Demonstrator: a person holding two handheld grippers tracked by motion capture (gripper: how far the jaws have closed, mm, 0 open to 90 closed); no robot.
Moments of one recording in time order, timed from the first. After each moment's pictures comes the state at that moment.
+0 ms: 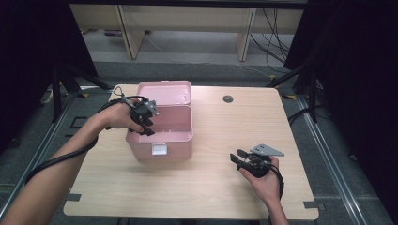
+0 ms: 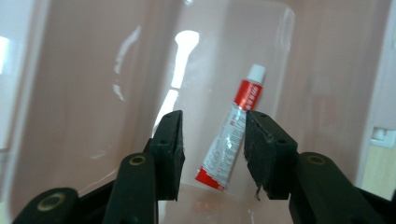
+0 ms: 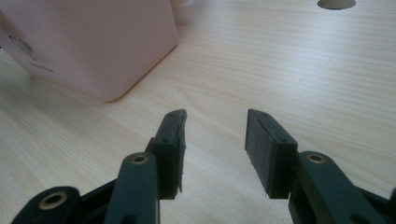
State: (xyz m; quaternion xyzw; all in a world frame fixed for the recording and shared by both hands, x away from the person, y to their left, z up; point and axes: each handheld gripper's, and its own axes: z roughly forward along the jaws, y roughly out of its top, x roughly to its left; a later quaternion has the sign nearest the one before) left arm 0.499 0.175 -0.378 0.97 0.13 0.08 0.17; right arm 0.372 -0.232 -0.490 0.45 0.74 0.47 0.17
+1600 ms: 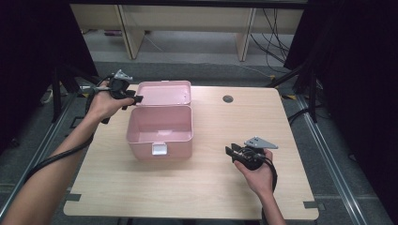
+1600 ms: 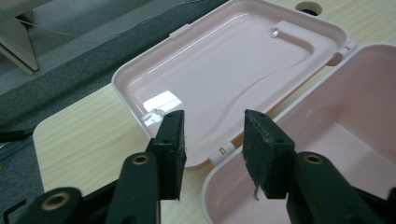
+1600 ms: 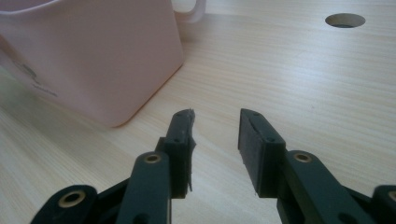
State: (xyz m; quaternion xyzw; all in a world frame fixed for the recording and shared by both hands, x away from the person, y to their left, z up) left arm 0.536 0.235 -0.357 0.82 0.39 0.25 0.34; right arm 0.388 -0.214 -0.478 0.44 0.74 0.48 0.17
